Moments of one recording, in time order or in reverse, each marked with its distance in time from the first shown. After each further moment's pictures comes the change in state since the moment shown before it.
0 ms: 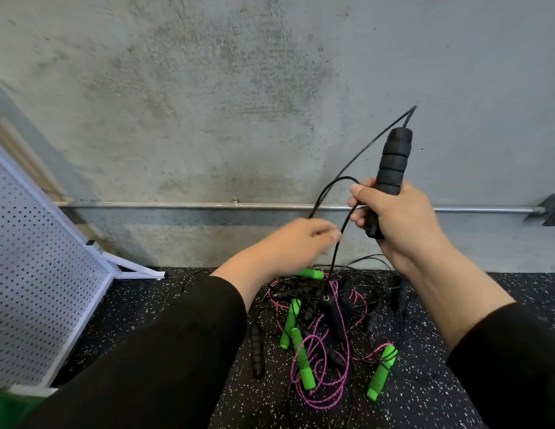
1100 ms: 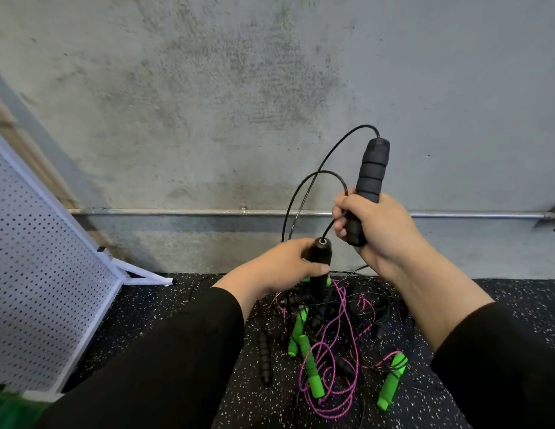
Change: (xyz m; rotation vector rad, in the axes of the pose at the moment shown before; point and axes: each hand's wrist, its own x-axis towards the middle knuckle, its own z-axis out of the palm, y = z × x) left_hand -0.003 -0.040 -0.001 -0.046 -0.052 -0.106; right_hand -0.002 0.006 0.031 0.136 -0.147 0.113
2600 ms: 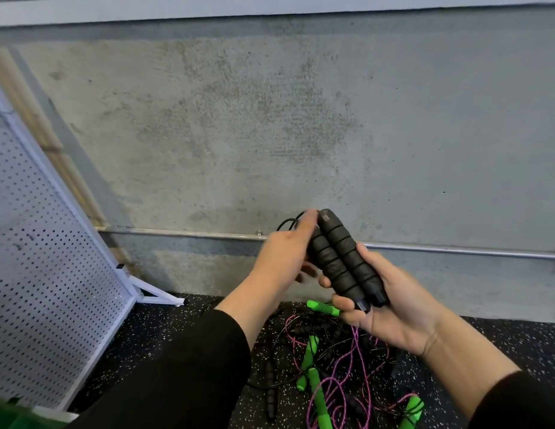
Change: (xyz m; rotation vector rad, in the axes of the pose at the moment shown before) left_hand -0.030 0.045 -0.036 -0.522 0.506 -0.026; right_hand -0.031 0.008 -0.006 0.280 -0.484 0.481
